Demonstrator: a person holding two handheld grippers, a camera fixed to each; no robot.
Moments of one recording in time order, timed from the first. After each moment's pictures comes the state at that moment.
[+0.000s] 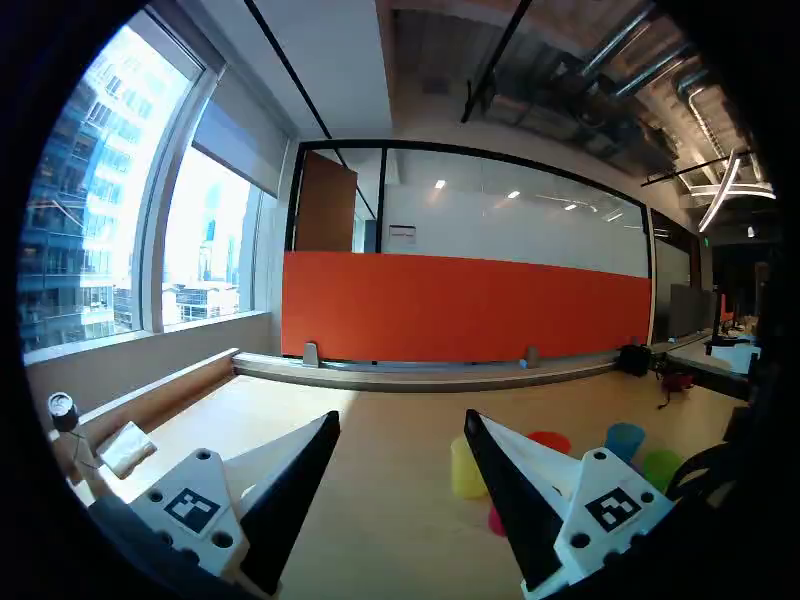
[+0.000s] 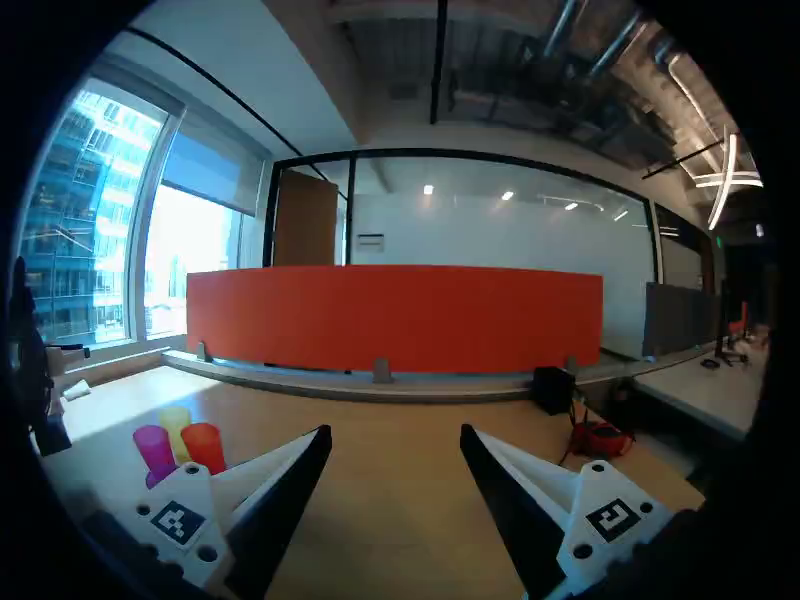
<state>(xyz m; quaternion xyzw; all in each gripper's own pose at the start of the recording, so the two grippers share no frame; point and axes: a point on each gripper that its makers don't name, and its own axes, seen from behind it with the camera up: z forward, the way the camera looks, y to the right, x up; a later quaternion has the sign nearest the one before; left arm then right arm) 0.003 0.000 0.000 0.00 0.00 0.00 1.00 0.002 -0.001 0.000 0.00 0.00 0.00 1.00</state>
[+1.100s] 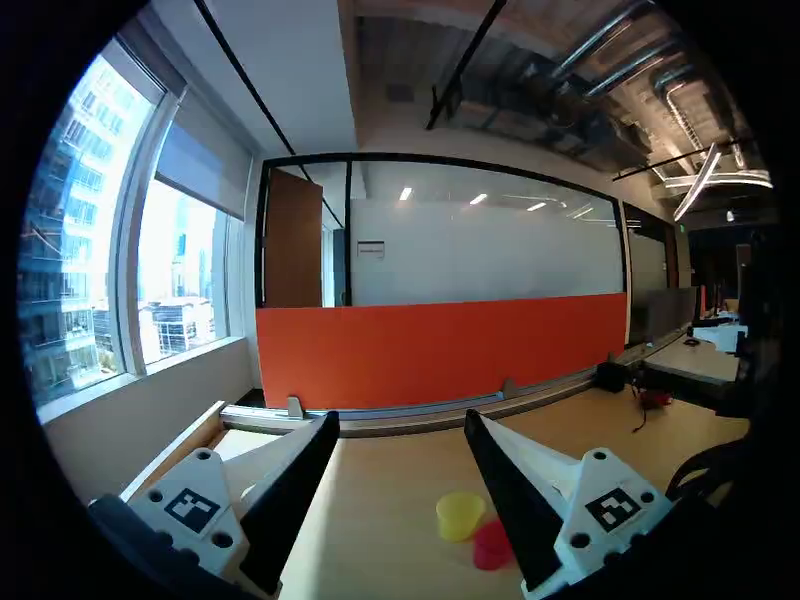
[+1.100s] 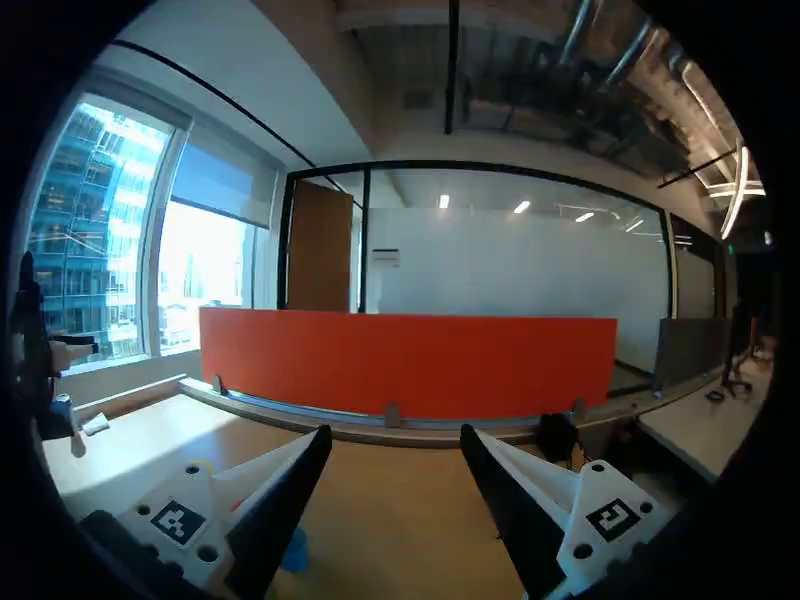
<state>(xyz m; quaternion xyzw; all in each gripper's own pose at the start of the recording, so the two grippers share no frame) 0.133 0.014 0.004 -0.05 0.00 0.03 1.00 0.125 -0.012 0.002 0.03 0.01 -0.01 1.00</state>
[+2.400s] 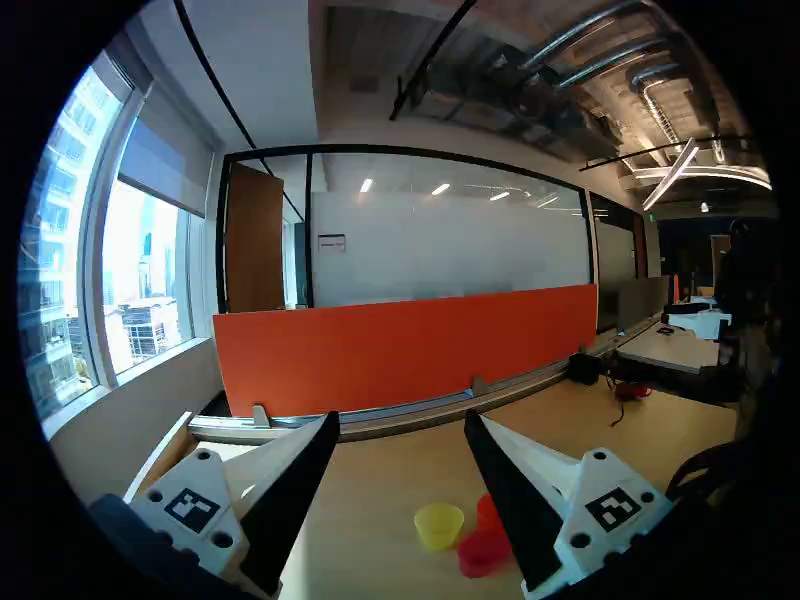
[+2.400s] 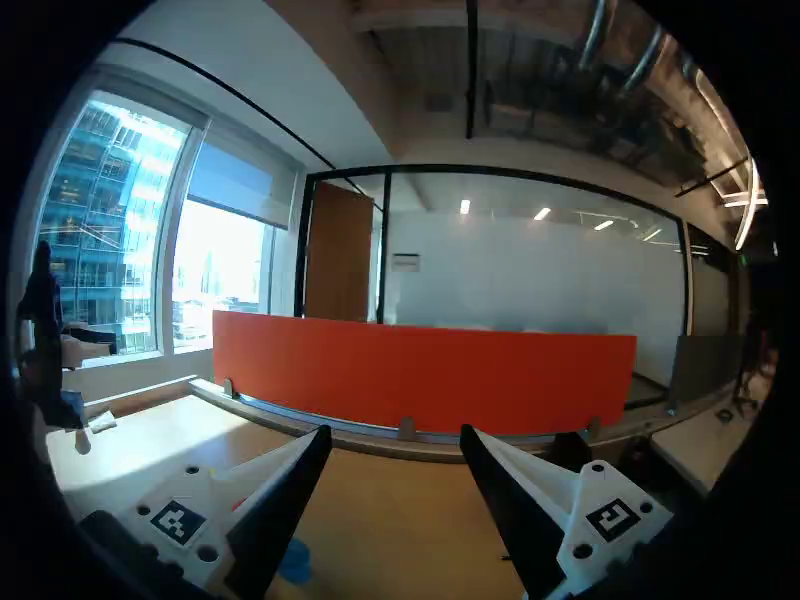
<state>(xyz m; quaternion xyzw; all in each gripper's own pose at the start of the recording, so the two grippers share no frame) 0.145 0.044 0.038 -0.12 -0.01 0.05 0.99 0.146 -0.024 0.026 0.06 0.01 -0.02 1.00</state>
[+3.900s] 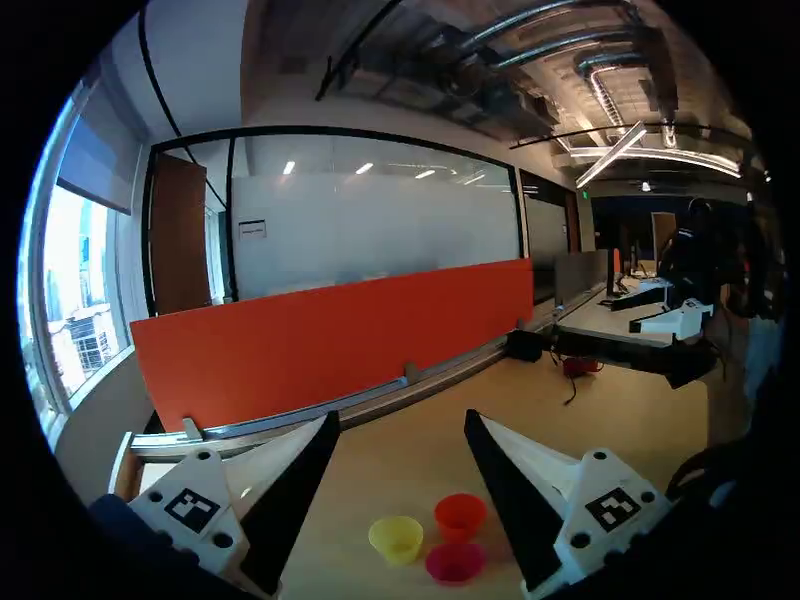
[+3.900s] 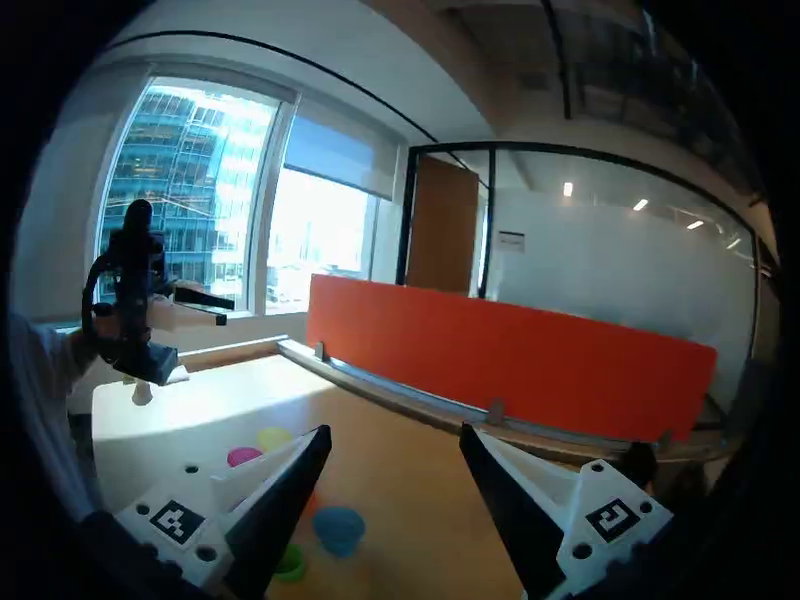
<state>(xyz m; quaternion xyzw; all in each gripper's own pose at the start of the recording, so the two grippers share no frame) 0.129 0.111 0.082 -0.26 -0.05 0.08 0.96 0.111 -0.088 0.017 0.25 -0.04 -0.07 0.96</state>
